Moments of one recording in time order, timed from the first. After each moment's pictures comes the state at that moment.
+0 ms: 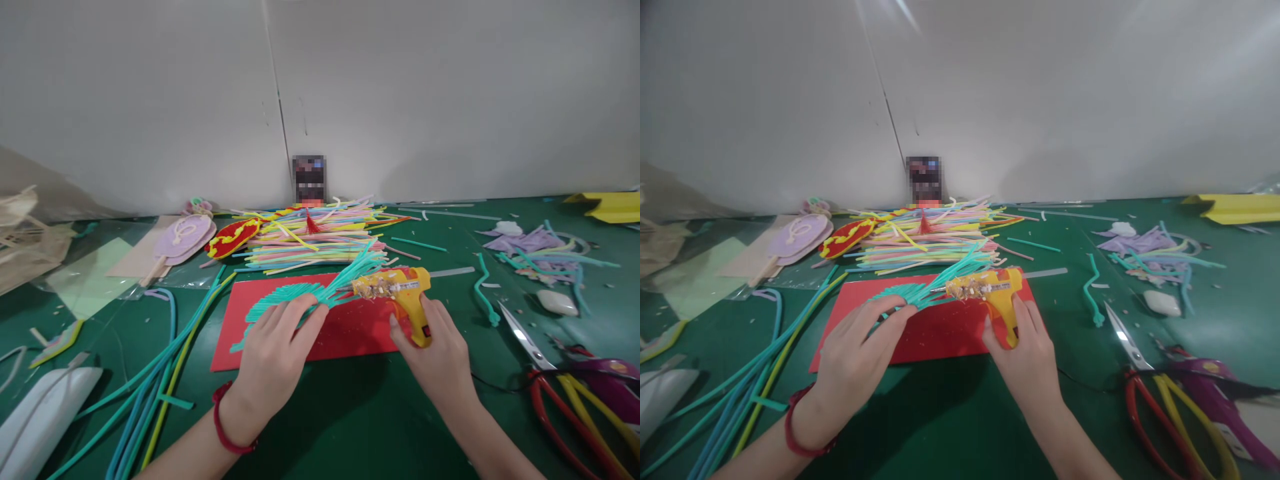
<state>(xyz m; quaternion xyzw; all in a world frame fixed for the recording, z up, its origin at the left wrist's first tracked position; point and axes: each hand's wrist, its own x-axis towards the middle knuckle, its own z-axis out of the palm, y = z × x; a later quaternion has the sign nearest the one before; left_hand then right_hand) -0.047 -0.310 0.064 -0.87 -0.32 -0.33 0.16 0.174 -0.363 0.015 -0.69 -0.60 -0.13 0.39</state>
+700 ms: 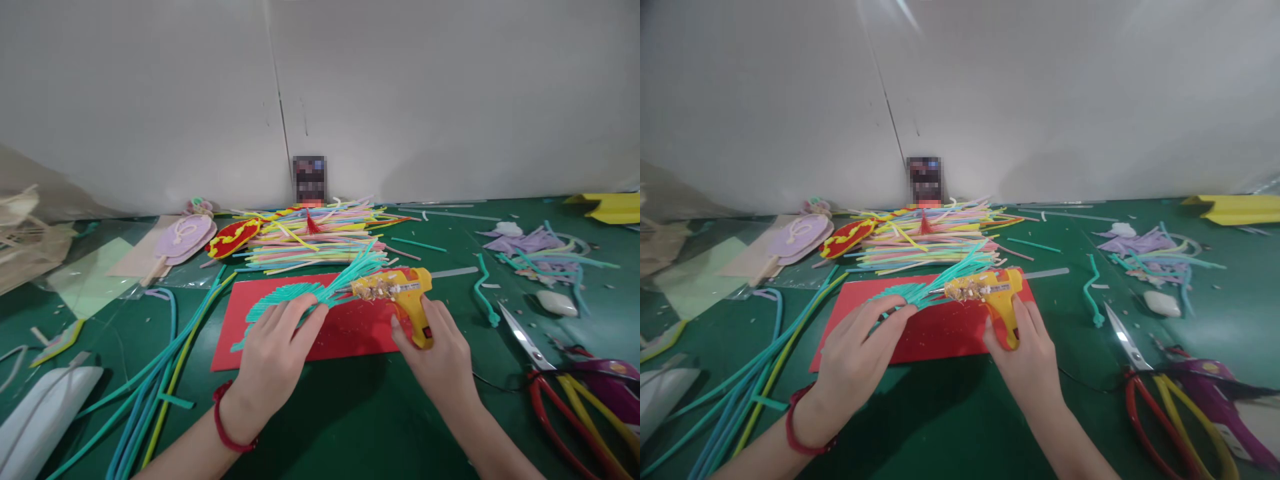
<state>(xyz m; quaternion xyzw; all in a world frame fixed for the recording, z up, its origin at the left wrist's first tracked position) -0.048 -0.309 0.063 -0.87 -0.32 -0.33 0.15 0.173 -0.364 0.019 -0.68 -0.60 -0.14 0.40</state>
